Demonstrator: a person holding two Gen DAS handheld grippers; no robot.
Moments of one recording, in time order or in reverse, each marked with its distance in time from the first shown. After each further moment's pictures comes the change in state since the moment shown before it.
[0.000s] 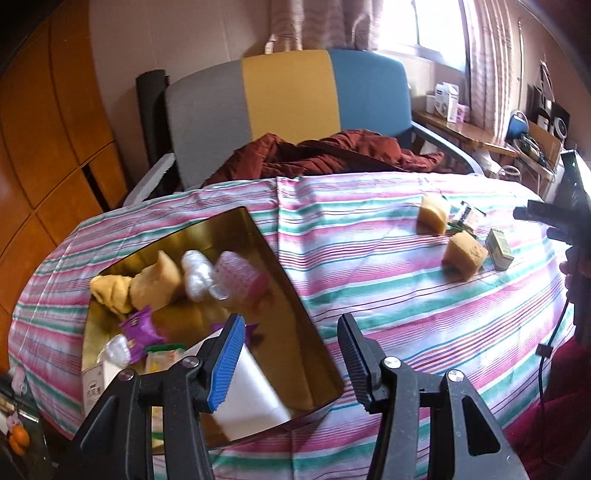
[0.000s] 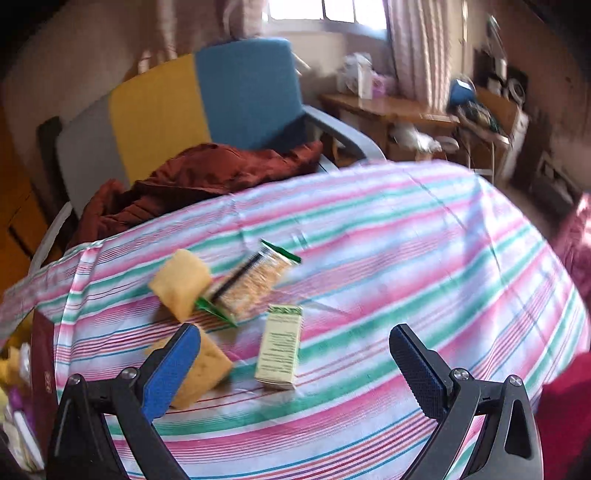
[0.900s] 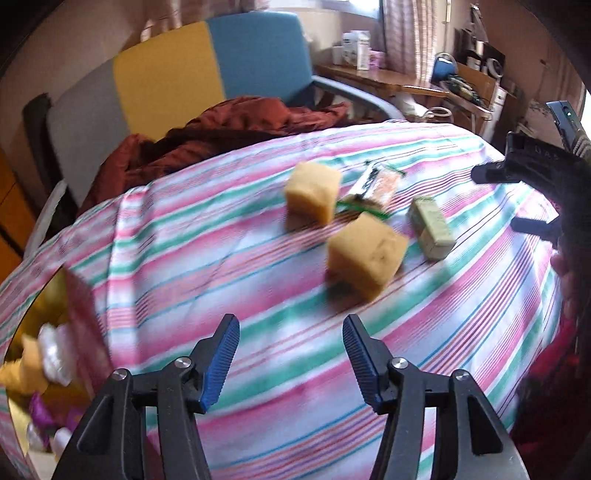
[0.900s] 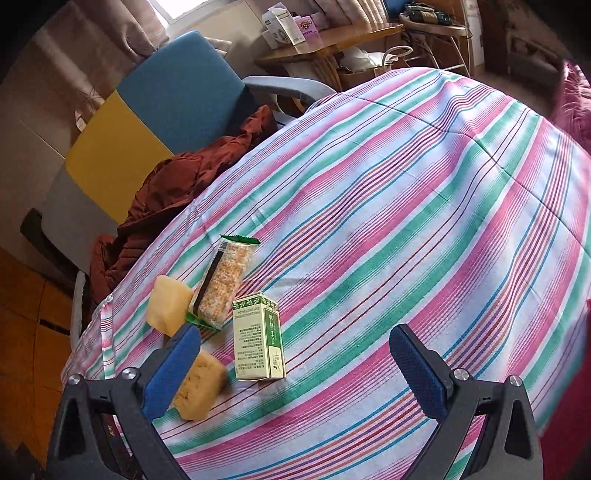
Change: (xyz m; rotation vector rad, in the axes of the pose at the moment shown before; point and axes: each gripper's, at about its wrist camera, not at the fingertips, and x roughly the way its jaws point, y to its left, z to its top) left arm 0.087 -0.155 0.053 0.239 0.114 -0.243; right arm 0.022 -0.062 -0.001 0.338 0.135 0.126
